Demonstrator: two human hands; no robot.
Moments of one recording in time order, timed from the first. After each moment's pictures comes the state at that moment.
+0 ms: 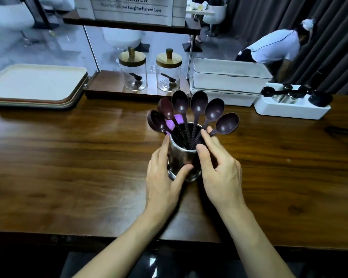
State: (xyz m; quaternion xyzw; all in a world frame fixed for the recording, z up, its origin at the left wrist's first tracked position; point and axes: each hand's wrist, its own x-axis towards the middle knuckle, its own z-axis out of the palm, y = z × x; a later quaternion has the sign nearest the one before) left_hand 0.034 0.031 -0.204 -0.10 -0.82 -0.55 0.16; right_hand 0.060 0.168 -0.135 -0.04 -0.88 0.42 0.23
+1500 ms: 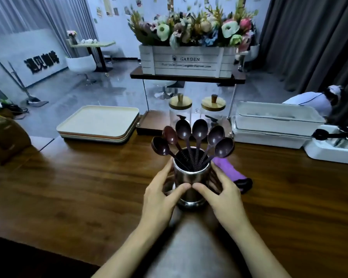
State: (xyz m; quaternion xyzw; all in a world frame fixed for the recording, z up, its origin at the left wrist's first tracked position) left_hand -0.014 -0.075 -0.161 -0.07 -0.77 -0.63 0.11; right_hand -0.013 0.100 -0.151 0.06 -0.74 0.66 0.10
